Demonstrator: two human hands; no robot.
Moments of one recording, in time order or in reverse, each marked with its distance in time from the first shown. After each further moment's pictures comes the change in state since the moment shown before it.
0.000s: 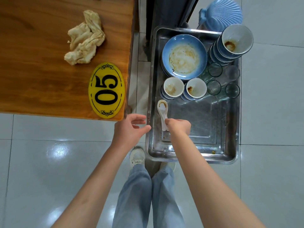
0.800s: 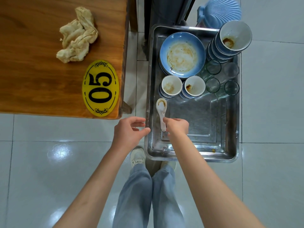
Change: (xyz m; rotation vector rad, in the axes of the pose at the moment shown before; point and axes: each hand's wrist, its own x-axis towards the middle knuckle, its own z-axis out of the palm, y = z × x) left_hand -0.003 -0.008 0.011 0.045 0.000 -0.026; right_hand 0.006 0.008 0.000 0.057 -0.066 -0.031
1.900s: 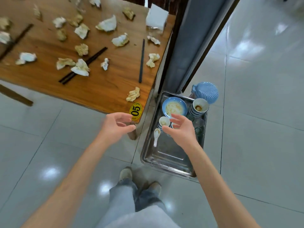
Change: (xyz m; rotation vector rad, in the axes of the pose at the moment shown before) left_hand -0.184 0.130 -0.153 -0.213 0.258 0.195; right_hand -0.242 -0.088 -0.183 -0.384 -0.375 -0.927
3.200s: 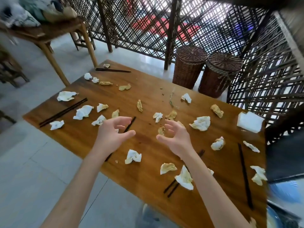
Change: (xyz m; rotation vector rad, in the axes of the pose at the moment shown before) left_hand 0.224 0.017 -0.493 0.083 0.391 0.162; right_hand 0.168 -0.426 0.355 -0.070 -0.145 -0.471
